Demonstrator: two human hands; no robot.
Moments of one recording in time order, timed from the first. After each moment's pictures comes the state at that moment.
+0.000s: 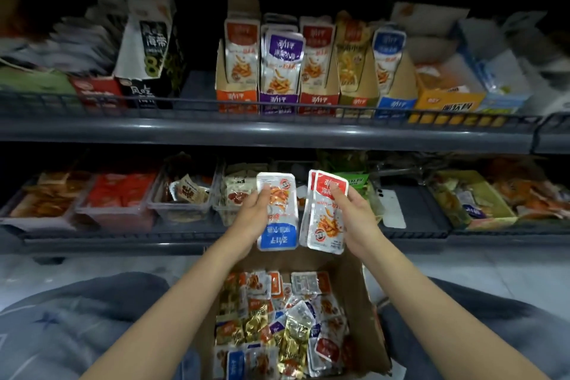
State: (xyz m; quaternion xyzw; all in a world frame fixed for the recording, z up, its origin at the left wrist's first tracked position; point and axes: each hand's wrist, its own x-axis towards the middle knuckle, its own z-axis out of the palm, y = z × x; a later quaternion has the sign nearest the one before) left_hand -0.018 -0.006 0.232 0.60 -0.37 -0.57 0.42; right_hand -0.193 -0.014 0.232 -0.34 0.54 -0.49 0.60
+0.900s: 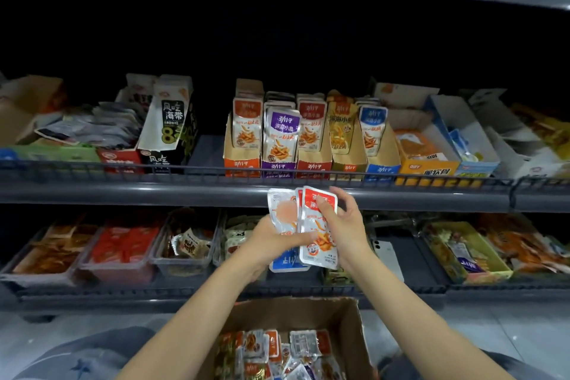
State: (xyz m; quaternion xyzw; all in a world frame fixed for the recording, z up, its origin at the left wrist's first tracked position) left_hand -0.029 -0.021 0.320 0.48 -0.47 -0.62 0.41; right_hand -0.170 -0.047 0.309 -0.41 0.51 -0.55 0.52
